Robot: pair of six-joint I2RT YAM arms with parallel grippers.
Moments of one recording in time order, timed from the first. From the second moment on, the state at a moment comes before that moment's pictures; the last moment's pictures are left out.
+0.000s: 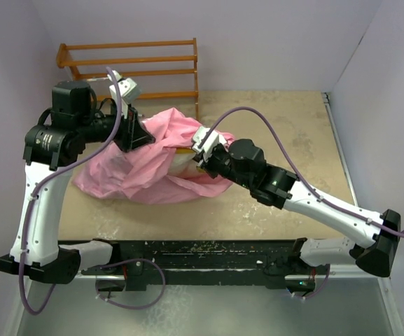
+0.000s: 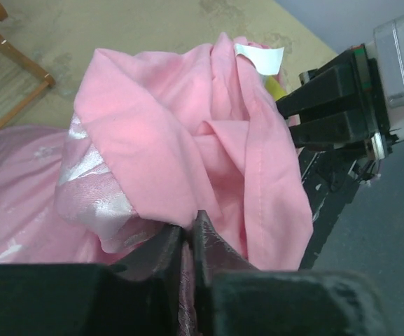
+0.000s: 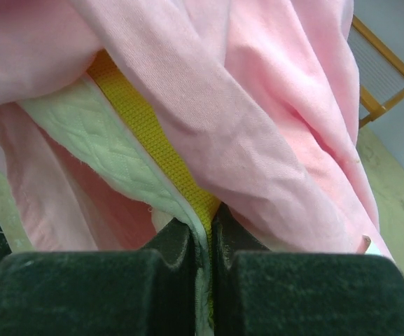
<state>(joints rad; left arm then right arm) -0.22 1.24 1.80 -1.11 0.72 0.12 0.99 1.23 1.15 -0.15 0.11 -0.23</state>
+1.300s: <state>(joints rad) -0.22 0.92 1.14 -0.84 0.19 0.37 0.85 0.98 1.15 -0.20 0.20 0.03</state>
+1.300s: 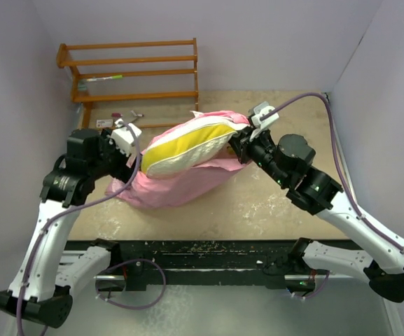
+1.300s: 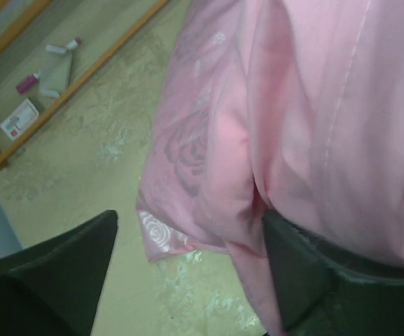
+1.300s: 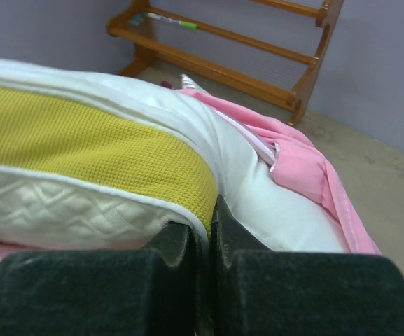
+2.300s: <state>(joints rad) -0.22 1.16 1.85 -1.09 0.84 0.49 0.77 1.04 1.48 -0.21 0.58 -0.34</state>
